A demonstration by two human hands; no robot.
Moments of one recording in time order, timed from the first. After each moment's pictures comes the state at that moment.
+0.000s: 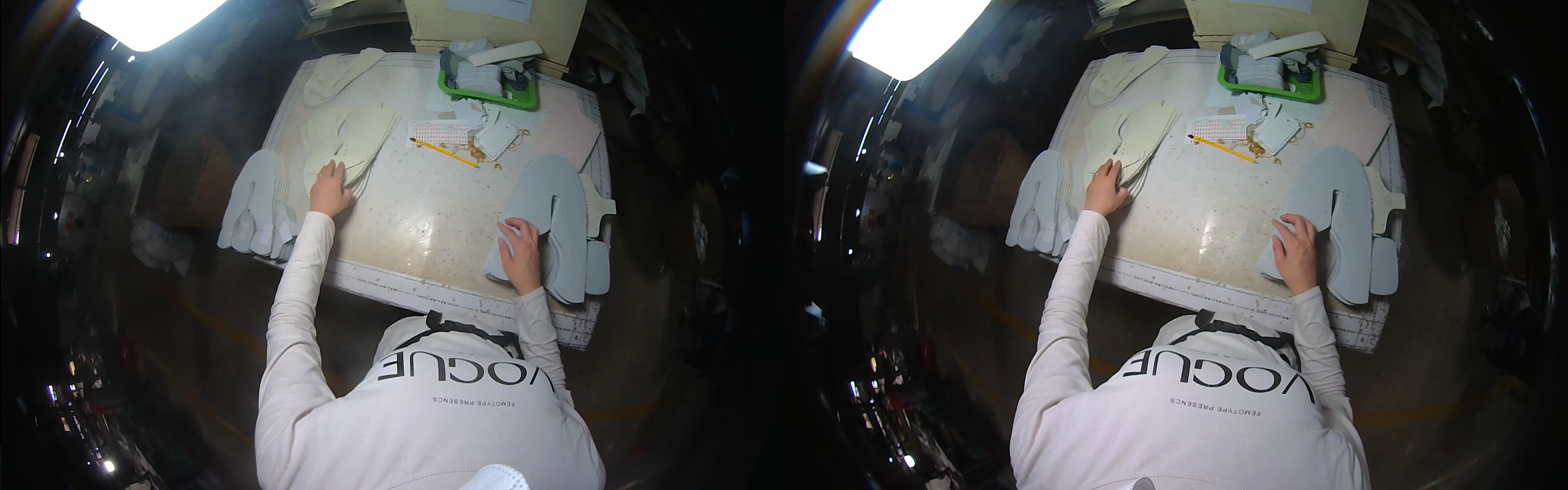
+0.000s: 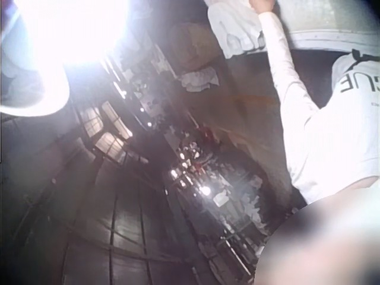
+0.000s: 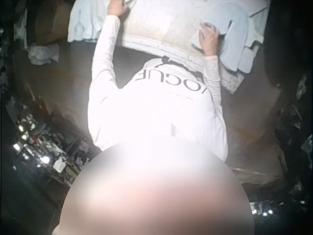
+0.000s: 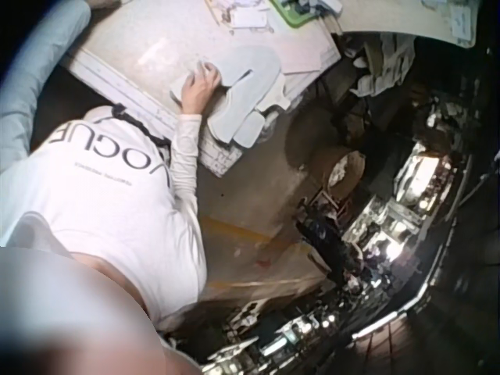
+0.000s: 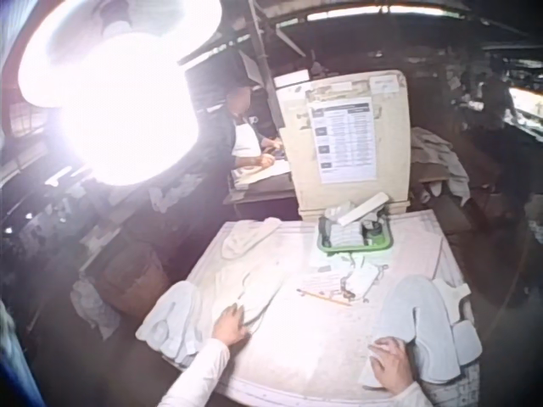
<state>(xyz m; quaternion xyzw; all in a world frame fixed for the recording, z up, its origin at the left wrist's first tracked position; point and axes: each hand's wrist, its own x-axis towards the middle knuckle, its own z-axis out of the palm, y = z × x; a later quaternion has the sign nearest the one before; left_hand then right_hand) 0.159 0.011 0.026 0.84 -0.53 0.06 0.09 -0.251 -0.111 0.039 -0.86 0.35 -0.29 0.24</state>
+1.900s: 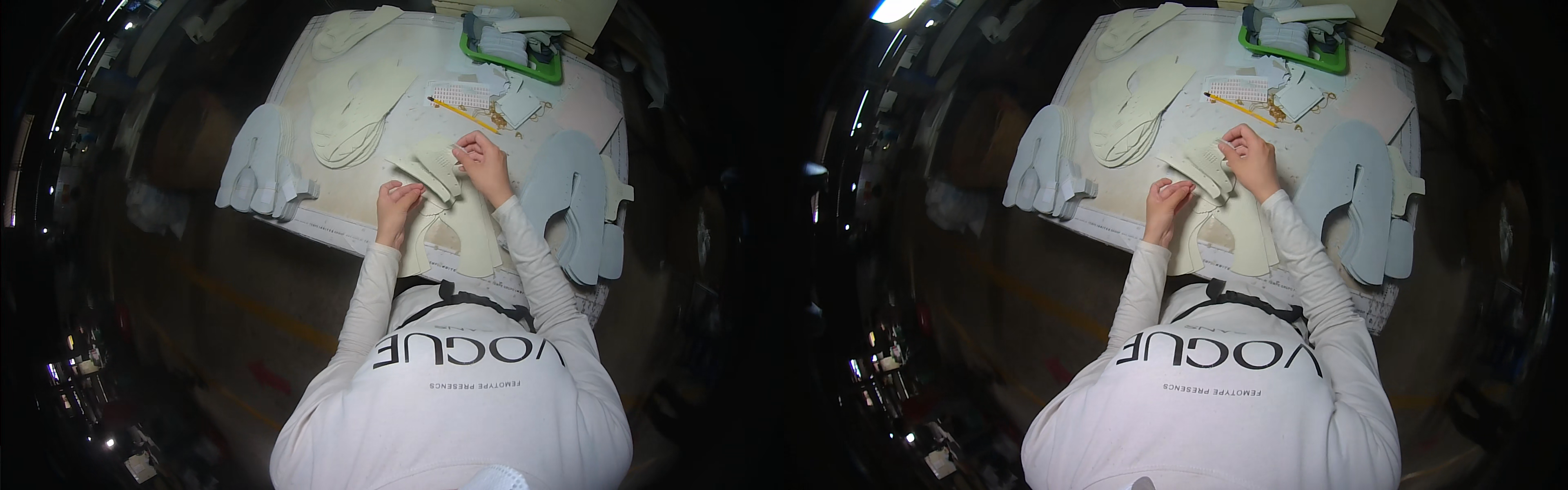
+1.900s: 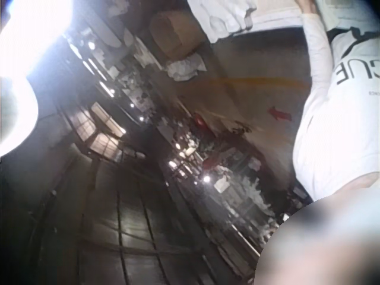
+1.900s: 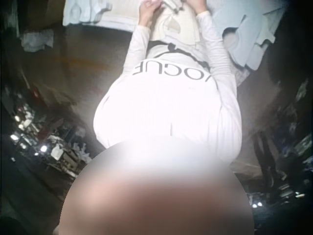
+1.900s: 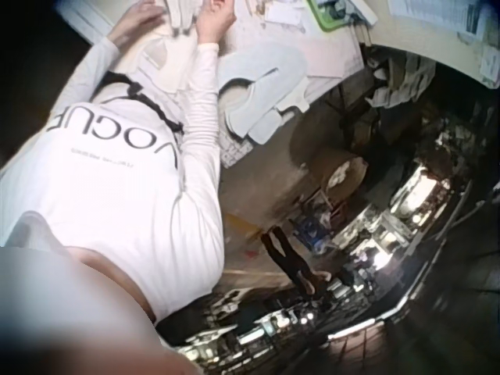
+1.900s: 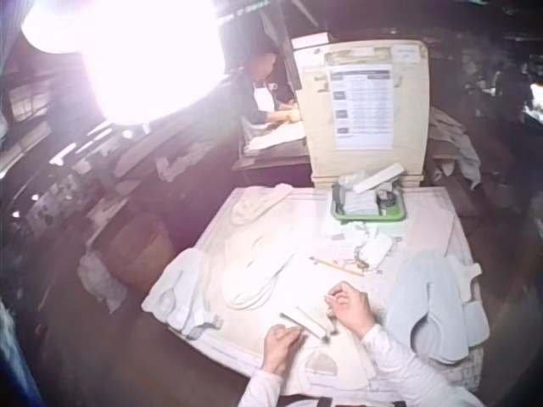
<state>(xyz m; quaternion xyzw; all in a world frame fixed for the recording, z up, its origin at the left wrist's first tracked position) -0.010 0.035 -0.001 0.57 -0.04 -0.38 0.73 -0.110 -0.135 0.040 -0.70 0.31 -0.29 0.58</state>
